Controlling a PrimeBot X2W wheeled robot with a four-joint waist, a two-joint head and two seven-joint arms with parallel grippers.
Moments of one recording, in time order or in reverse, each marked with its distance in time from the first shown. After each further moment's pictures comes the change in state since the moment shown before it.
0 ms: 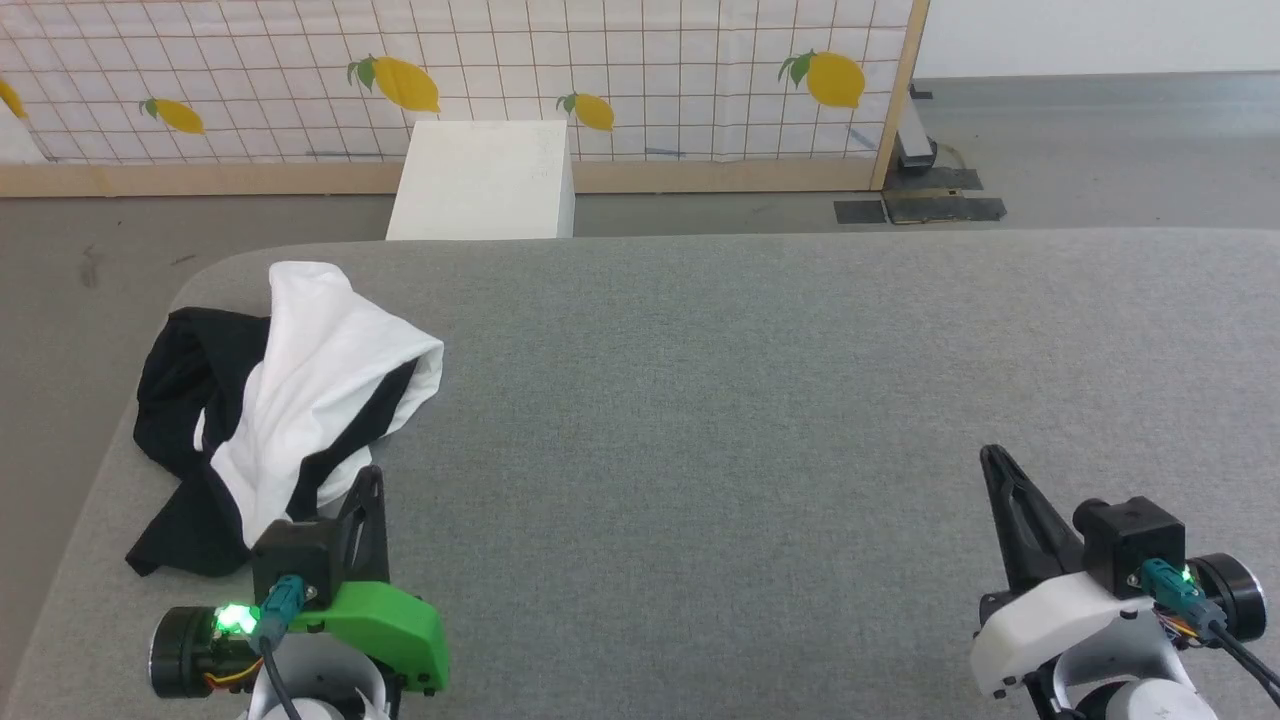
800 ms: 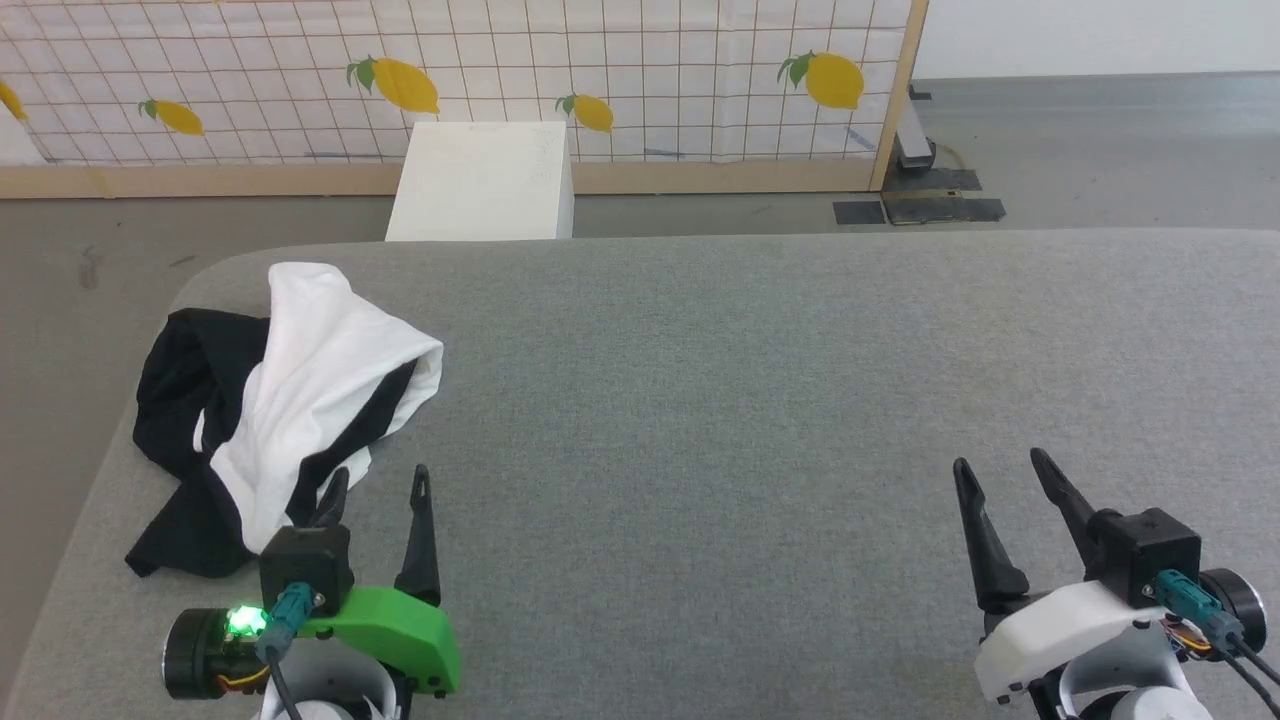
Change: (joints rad) left arm 0.001 0.000 -0.022 0.013 -0.024 0.010 -0.036; right arm 0.007 0.000 -0.012 0.029 0.050 0.000 -0.035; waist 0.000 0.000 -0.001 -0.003
